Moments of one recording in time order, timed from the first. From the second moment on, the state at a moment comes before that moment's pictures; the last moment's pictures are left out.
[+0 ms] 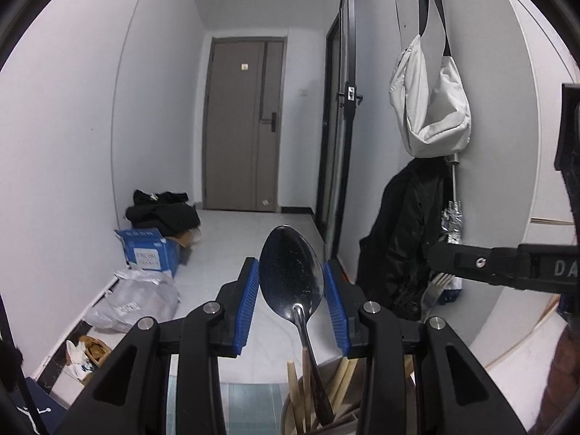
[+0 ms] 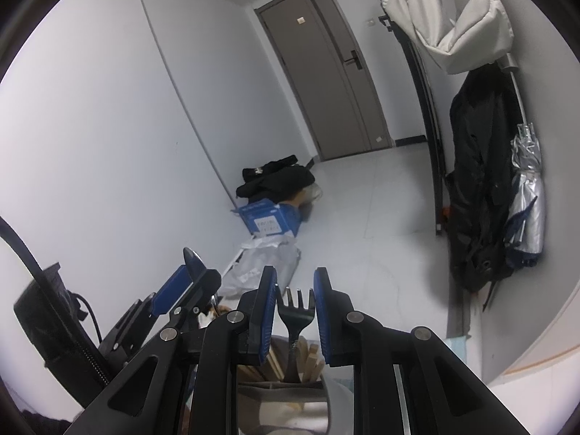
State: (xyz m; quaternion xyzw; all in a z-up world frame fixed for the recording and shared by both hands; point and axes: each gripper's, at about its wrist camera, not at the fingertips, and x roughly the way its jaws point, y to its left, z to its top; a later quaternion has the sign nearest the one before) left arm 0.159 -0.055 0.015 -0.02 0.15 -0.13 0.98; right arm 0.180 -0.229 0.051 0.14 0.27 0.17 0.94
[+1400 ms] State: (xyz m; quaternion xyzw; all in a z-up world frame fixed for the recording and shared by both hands) left arm 0.147 -0.031 0.015 -0.07 0.29 -0.18 0.94; right arm 0.199 -0.201 0.029 0.09 0.34 0.23 0.91
